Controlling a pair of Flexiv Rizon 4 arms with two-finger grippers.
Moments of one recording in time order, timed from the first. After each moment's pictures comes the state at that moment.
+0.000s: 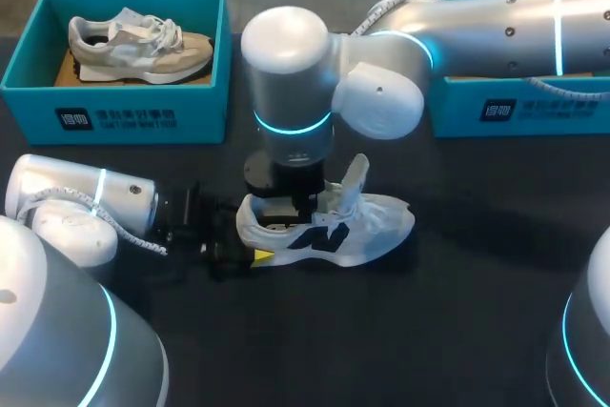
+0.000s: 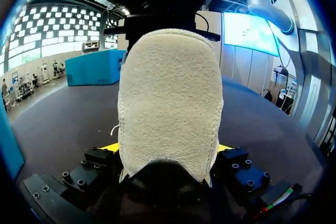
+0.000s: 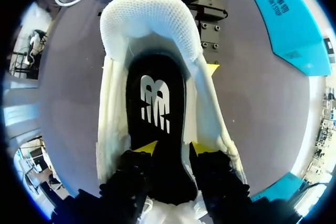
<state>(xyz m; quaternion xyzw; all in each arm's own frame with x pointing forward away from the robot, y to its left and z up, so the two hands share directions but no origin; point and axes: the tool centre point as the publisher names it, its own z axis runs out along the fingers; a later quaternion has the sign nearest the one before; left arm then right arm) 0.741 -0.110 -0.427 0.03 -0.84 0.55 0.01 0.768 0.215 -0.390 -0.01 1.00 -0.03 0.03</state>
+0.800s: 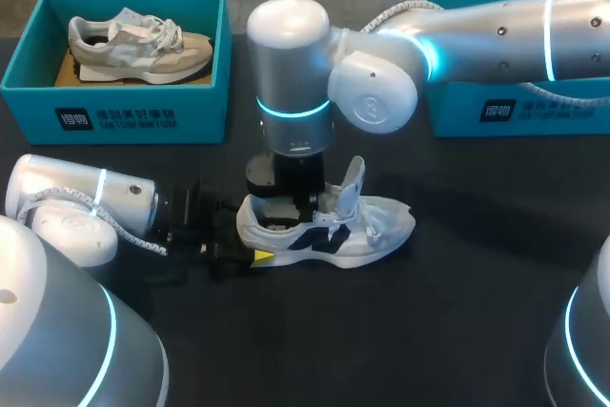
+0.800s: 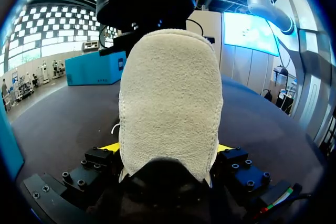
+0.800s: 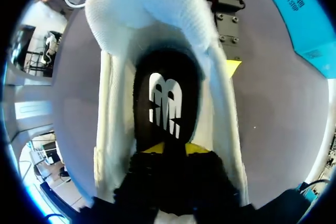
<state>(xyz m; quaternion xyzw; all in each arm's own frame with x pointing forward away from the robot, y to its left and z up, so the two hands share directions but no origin) 0.740 -0.110 -0.428 0.03 -0.84 0.55 0.01 0.753 0.215 -0.409 -0.02 1.00 -0.02 -0.06</state>
